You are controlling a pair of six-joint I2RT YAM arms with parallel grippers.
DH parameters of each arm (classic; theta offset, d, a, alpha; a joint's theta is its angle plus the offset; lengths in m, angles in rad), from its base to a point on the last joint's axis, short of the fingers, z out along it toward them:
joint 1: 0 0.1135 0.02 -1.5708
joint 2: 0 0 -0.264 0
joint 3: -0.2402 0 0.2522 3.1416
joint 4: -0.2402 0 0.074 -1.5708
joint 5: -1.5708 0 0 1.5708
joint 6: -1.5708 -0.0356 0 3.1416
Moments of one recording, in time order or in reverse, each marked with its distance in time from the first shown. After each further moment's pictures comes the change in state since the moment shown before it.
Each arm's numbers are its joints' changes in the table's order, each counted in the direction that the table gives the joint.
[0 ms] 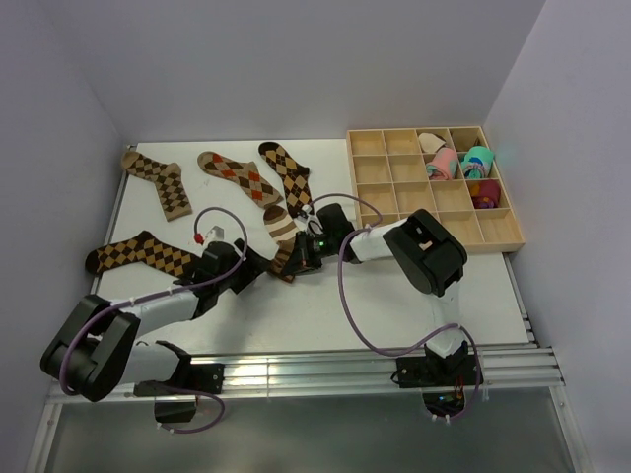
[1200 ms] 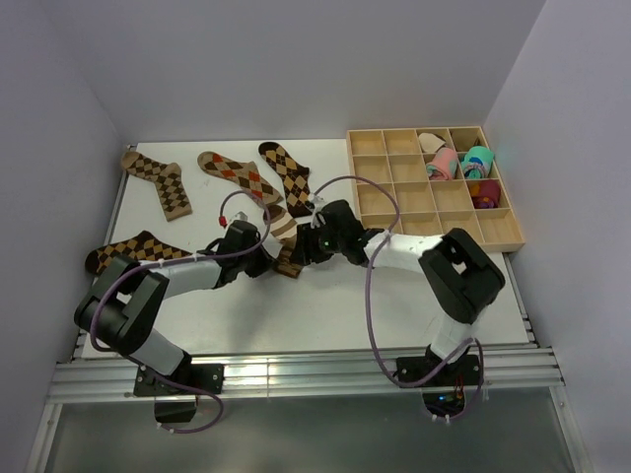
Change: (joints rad) left arm -0.040 0.272 -0.261 -0.122 -0.035 -0.044; right arm 0.026 -0.229 0.062 -0.132 -0.320 0.240
